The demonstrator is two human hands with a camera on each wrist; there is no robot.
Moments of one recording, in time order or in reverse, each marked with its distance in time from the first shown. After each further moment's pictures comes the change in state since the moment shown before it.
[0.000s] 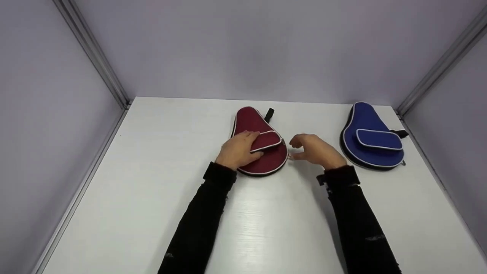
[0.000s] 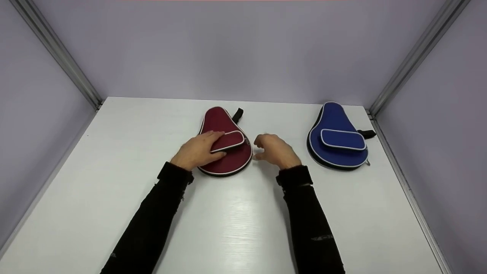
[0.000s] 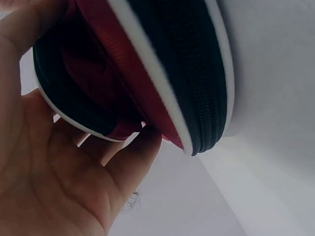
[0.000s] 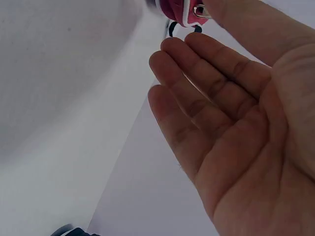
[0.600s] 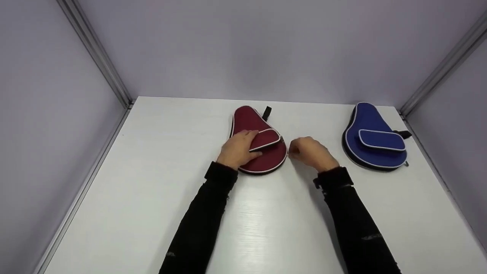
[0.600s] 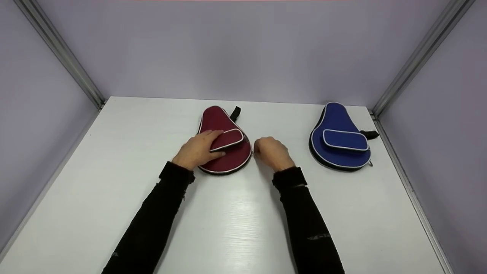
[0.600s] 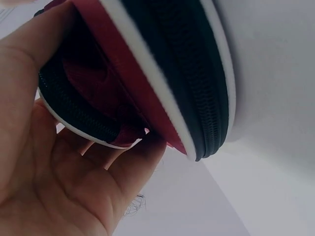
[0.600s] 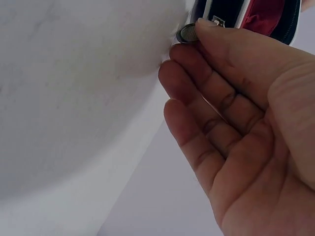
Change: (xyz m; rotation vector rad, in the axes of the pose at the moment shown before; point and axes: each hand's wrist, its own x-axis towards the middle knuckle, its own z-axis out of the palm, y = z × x) left_hand 0.003 -0.002 0.001 -0.005 0.036 -0.033; right_hand 0.011 -0.001 0.022 -0.123 0.073 0.003
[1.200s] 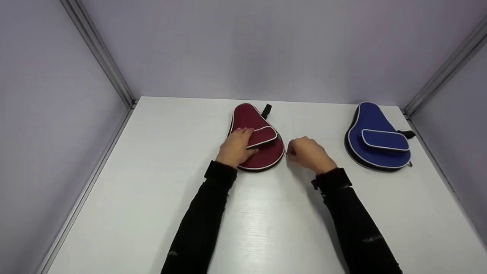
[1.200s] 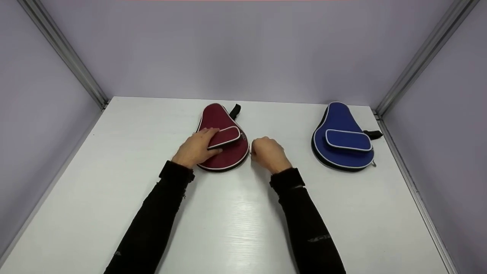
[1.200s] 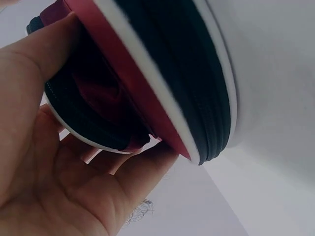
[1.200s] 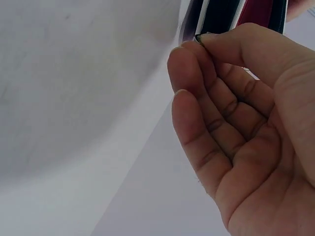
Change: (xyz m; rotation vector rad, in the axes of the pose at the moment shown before) left_hand 0.053 -0.073 0.071 -0.028 0.106 0.019; right_hand -0.002 -0.019 0.003 -0.070 0.055 -0.024
